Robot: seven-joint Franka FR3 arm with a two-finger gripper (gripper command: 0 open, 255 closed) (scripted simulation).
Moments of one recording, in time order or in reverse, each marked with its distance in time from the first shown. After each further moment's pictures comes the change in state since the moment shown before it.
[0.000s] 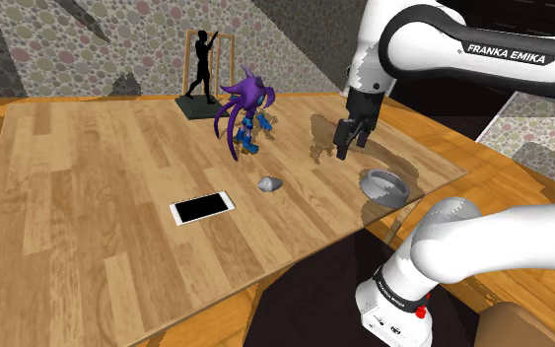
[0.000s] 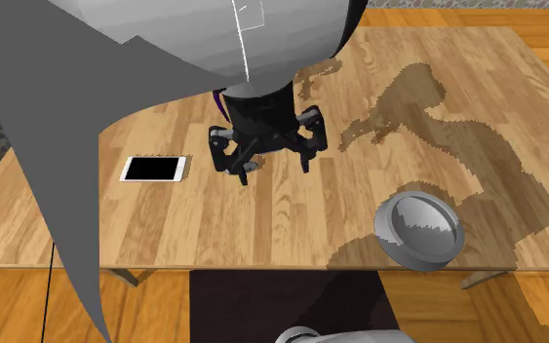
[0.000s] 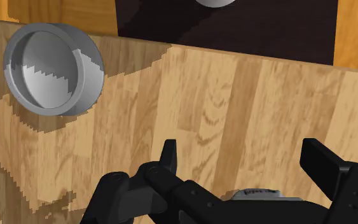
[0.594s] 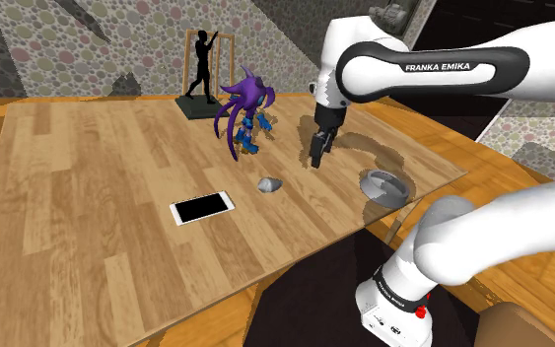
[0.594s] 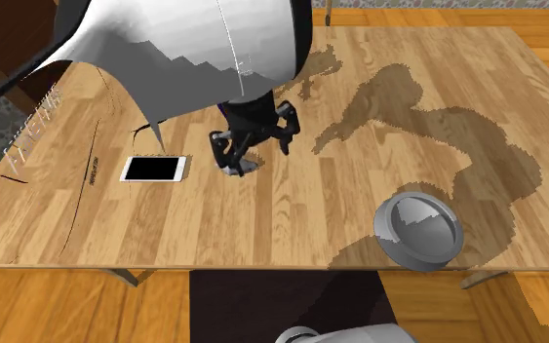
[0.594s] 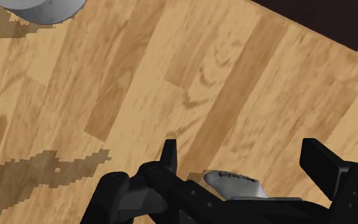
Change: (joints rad) arm 0.077 0.212 -0.049 -0.020 -0.036 0.247 -0.247
